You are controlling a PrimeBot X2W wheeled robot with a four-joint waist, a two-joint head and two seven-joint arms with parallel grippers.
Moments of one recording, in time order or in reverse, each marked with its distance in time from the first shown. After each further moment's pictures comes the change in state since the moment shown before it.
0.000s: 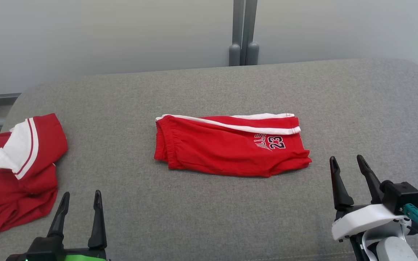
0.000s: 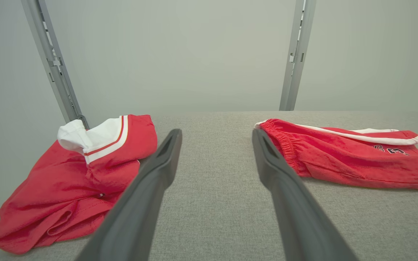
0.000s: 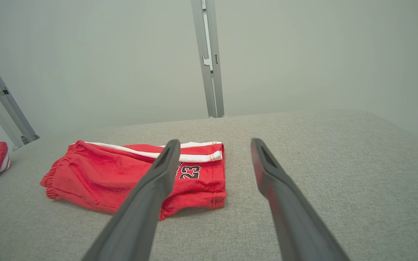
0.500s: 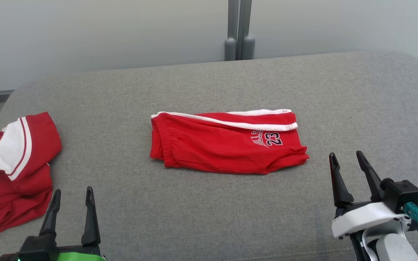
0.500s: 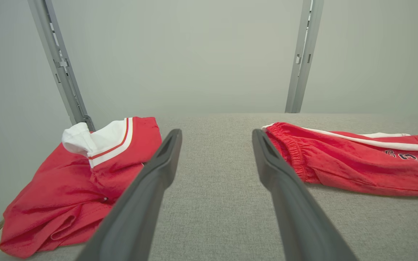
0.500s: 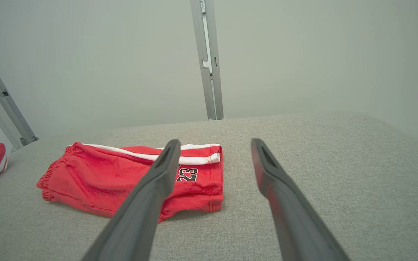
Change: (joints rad) left arm -0.008 -0.008 0.027 -0.013 0.006 0.016 0.000; right arm -0.018 -0.016 0.018 0.017 0.011 0.000 -0.038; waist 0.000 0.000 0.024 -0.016
